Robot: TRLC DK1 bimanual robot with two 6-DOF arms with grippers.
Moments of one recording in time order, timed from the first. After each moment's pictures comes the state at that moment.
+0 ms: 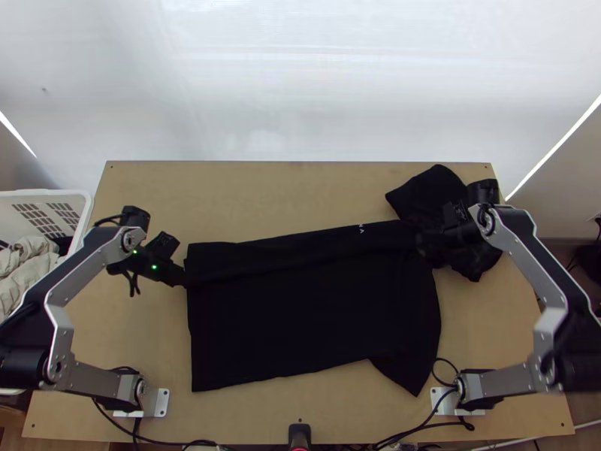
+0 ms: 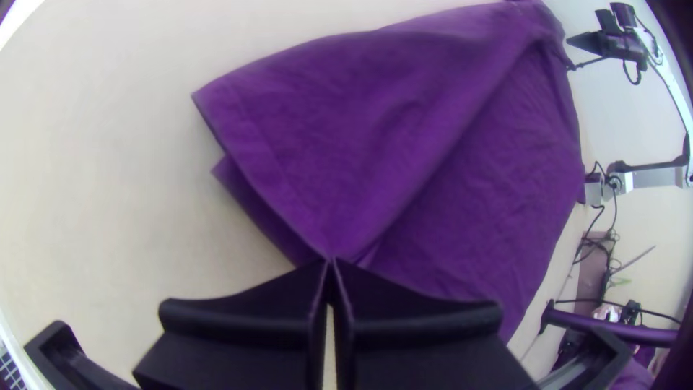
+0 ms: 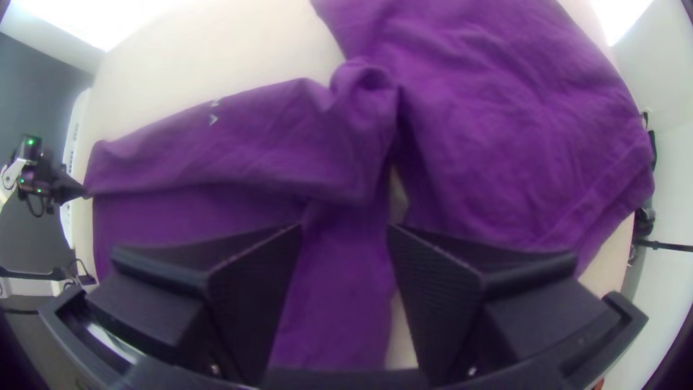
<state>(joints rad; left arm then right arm) 0.05 1.56 1.01 -0.90 0.38 0.49 -0.02 1.53 1.15 -0.83 -0.27 -0.05</state>
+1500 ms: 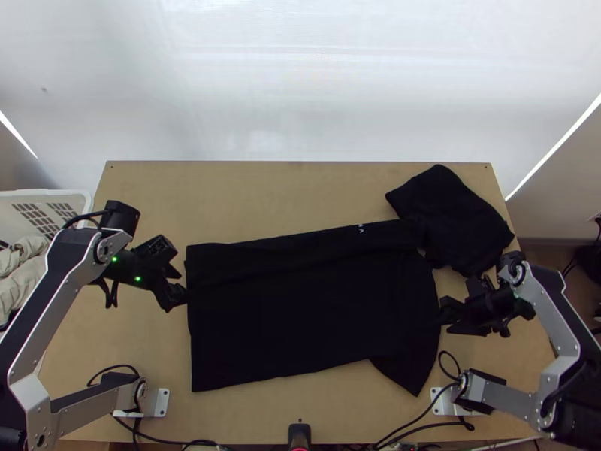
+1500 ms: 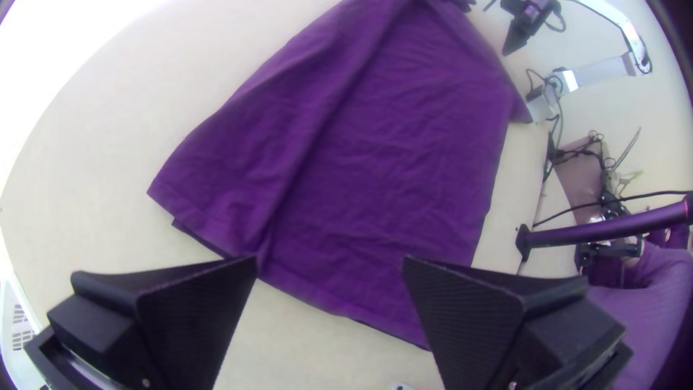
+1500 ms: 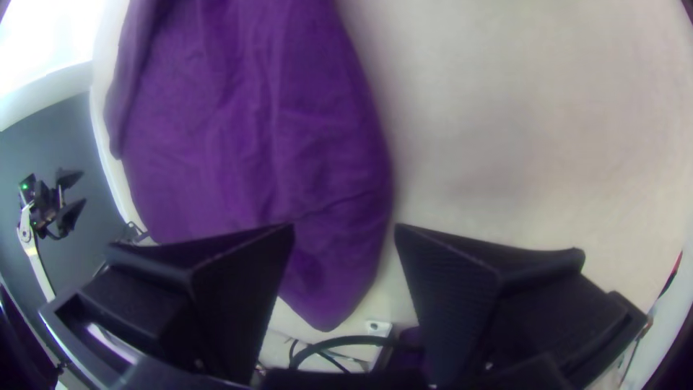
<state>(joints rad) -0.06 1.27 1.13 -1.23 0.43 0.71 -0.33 1.33 0.74 -1.21 -0.41 -0.17</state>
